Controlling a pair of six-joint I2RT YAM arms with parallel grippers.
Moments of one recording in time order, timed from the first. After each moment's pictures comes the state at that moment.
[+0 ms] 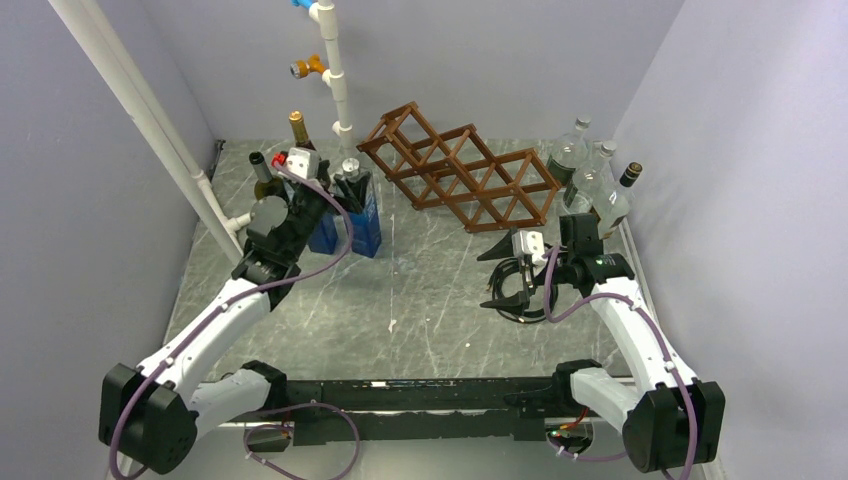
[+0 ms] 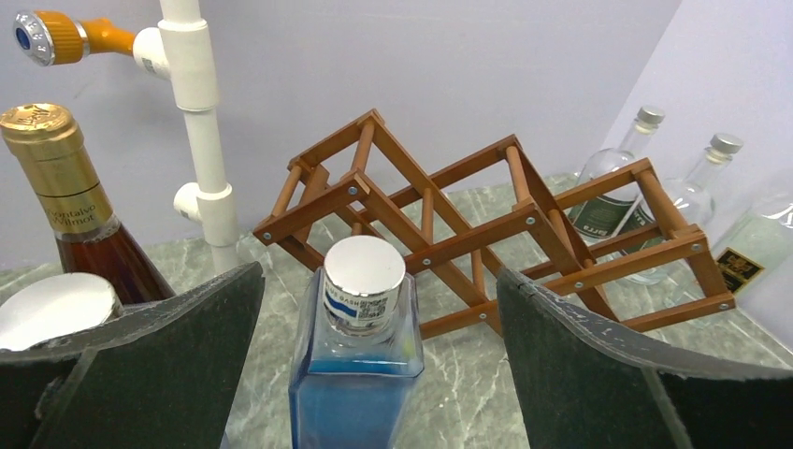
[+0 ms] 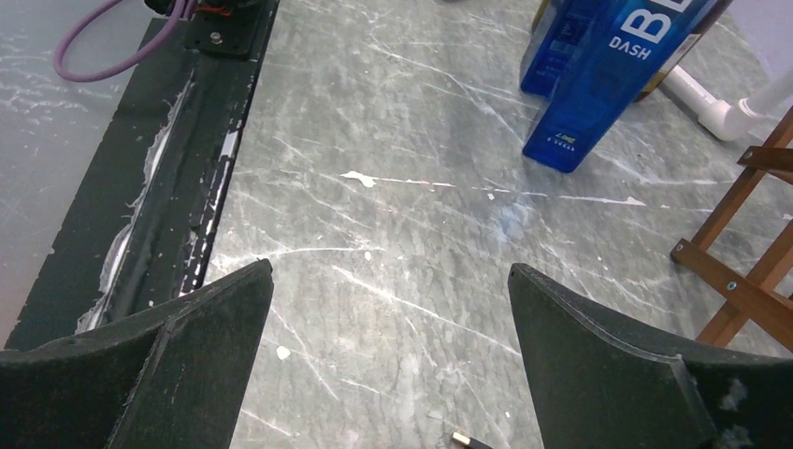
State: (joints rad) left arm -0.42 1.06 0.77 0.48 -0.02 -0.15; right arm 0.13 1.01 0.77 -0.68 -1.34 -1.07
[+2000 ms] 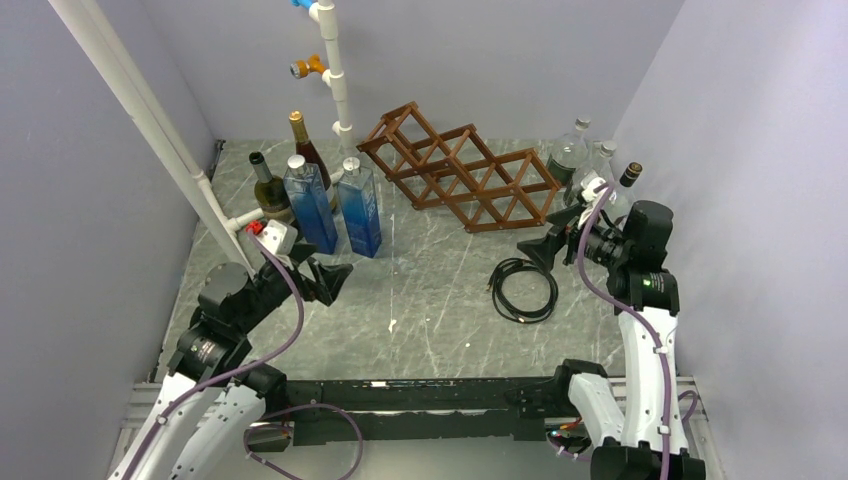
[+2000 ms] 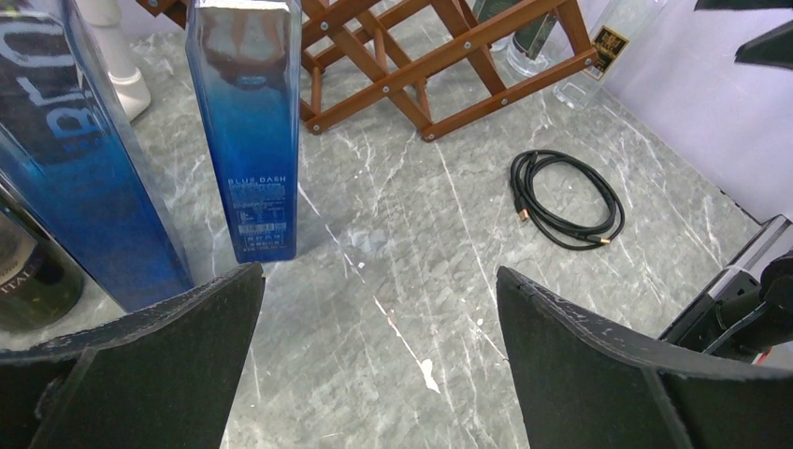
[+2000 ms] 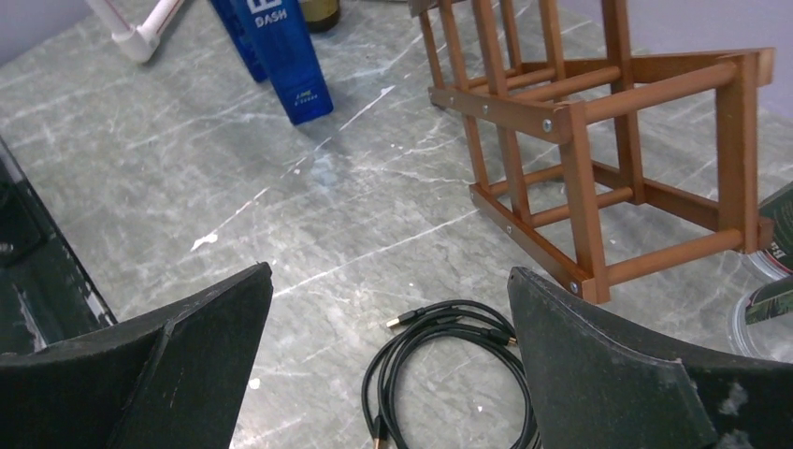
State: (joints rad) left arm -0.42 0.45 0.68 -0.33 0.21 -0.20; right arm -0.18 0.81 0.92 -0.54 -0.95 -0.30
